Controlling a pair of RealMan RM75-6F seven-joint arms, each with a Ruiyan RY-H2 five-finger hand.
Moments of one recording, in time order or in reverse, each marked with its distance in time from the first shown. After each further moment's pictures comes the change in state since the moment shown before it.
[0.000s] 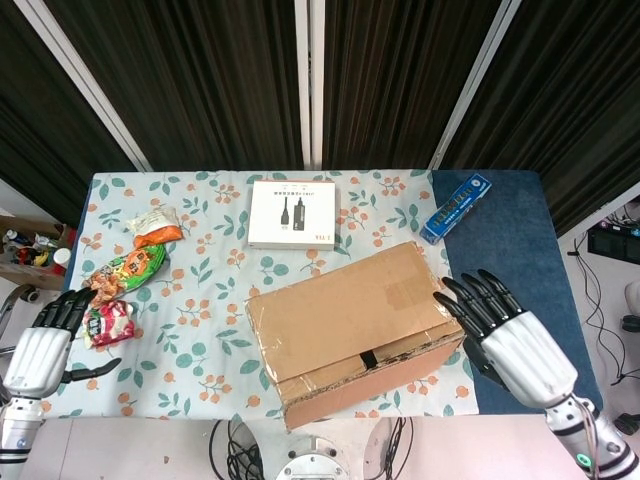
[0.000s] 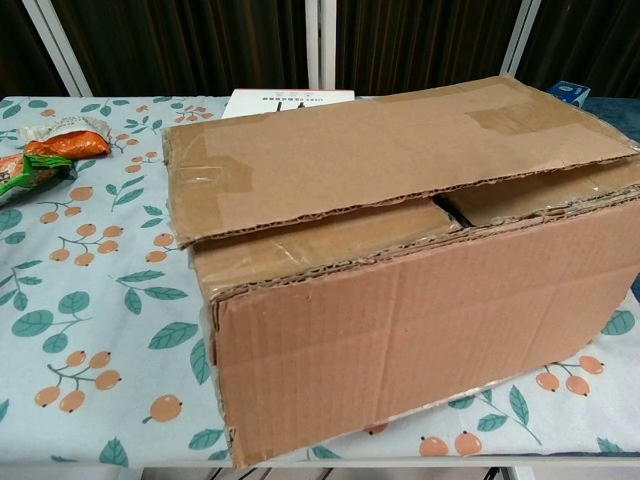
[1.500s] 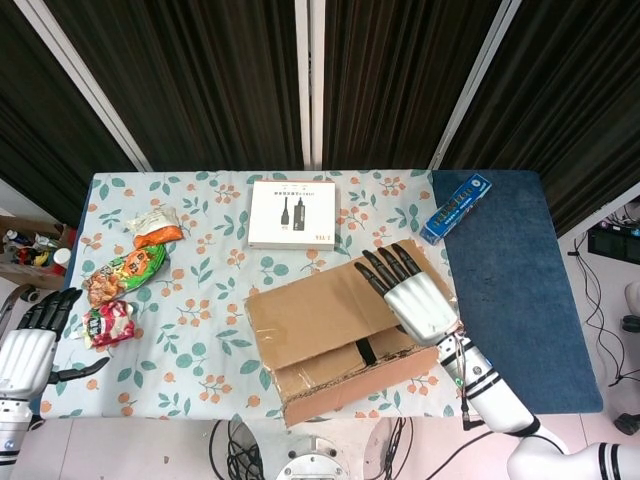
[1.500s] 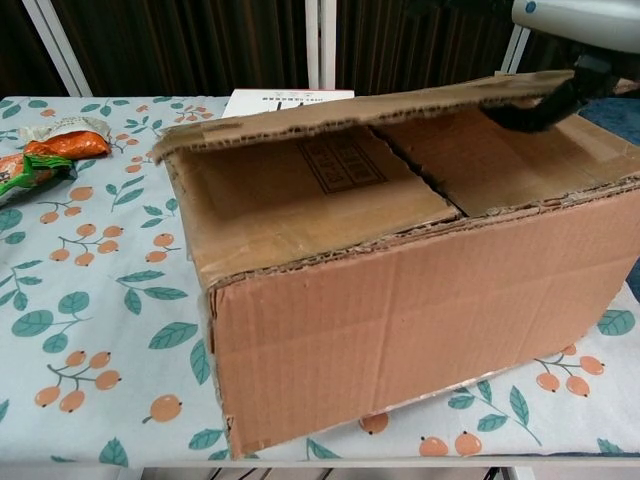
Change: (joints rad) left arm 0.016 0.002 -0.005 0.051 -0.021 0.011 -0.059; right arm 0.314 -0.495 0.164 0.160 0.506 -0.217 -0.413
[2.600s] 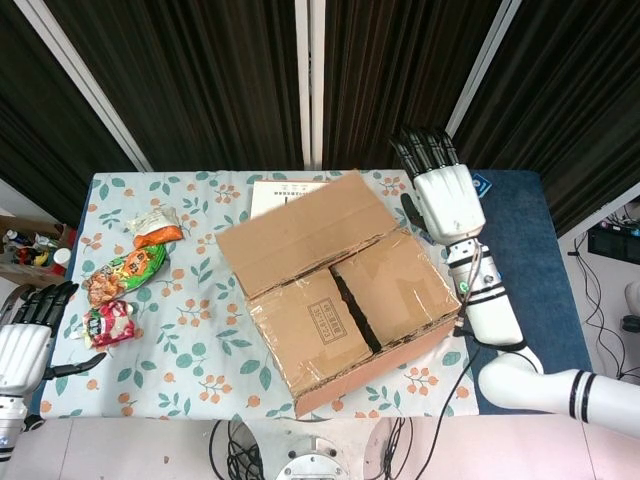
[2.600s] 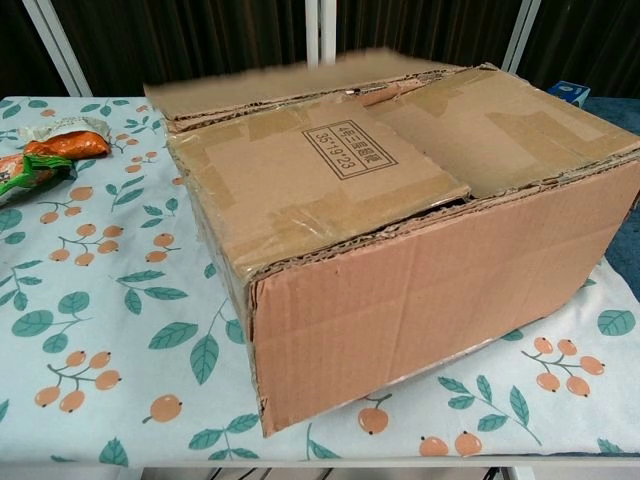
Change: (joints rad) left arm -0.013 0.027 -0.013 -0.010 0.026 0.010 -0.025; right arm 0.183 0.021 0.250 0.234 0.261 0.080 0.135
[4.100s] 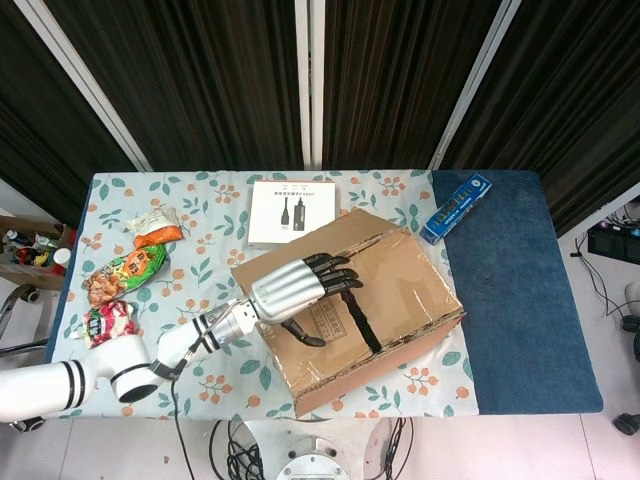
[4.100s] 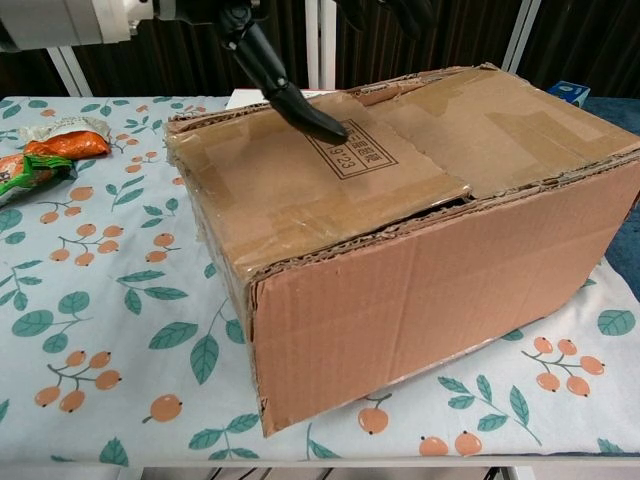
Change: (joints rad) left arm -0.869 -0.187 -0.240 -0.185 0.043 -0.708 -0.018; right arm -0.792 0.312 -0.348 0.100 -0.493 0.589 0.675
